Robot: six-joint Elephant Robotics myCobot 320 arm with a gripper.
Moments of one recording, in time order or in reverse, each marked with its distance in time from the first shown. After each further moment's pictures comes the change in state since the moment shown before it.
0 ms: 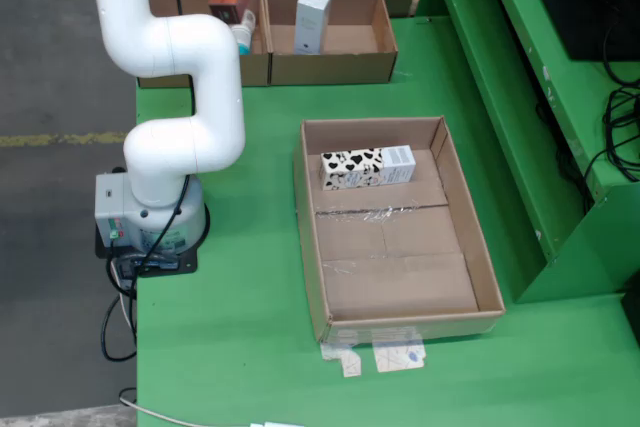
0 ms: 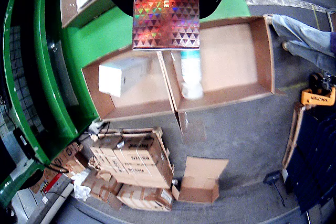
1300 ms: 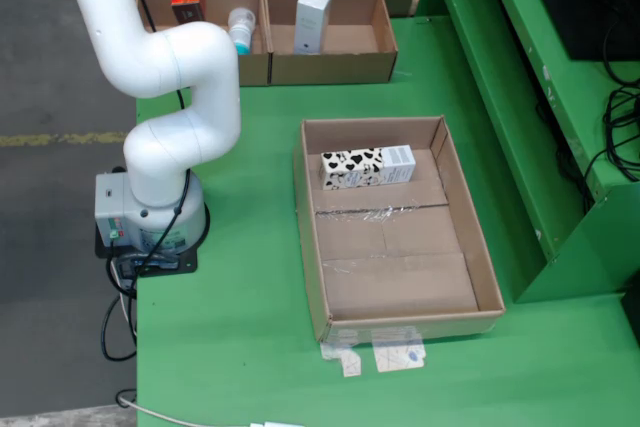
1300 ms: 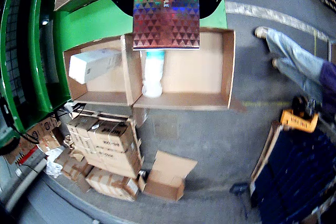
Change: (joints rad) arm 0.265 0.368 -0.498 0.192 0.017 0.031
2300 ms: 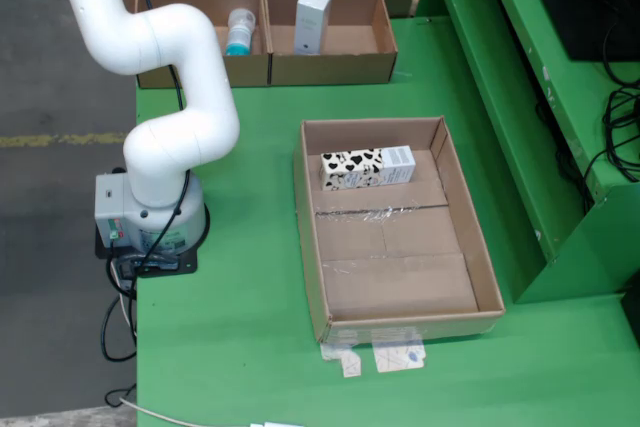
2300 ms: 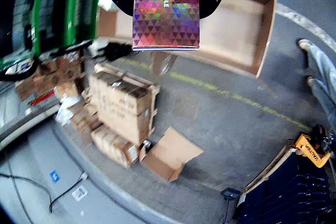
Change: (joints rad) arm -0.029 -0.428 0.302 0.094 -0.147 -0.255
